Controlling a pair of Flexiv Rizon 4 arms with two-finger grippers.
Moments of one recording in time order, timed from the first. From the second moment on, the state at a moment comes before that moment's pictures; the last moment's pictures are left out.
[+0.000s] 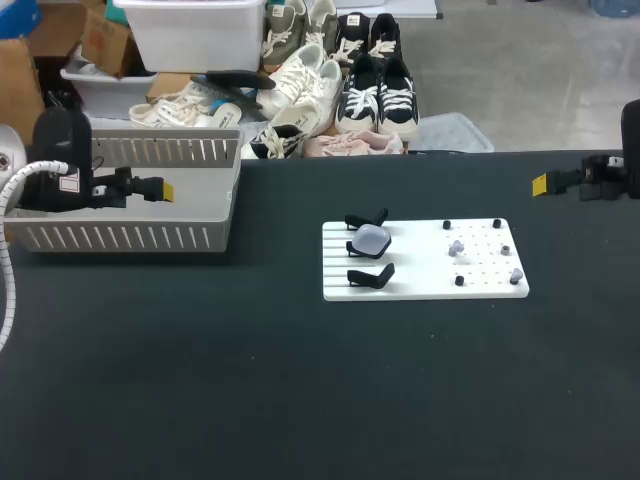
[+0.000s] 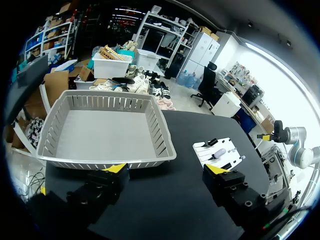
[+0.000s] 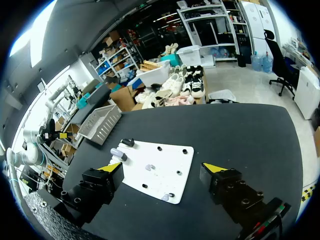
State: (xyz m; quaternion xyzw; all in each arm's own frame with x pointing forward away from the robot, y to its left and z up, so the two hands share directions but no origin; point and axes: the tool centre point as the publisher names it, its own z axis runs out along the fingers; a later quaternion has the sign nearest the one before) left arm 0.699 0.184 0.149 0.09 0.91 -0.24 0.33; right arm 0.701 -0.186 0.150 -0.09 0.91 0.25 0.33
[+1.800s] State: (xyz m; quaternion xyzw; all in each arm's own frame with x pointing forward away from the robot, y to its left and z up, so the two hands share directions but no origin) left arm 0.725 0.063 0.168 0.49 0.74 -0.25 0.38; right arm 0.701 -0.186 0.150 -0.09 0.91 0.25 0.33
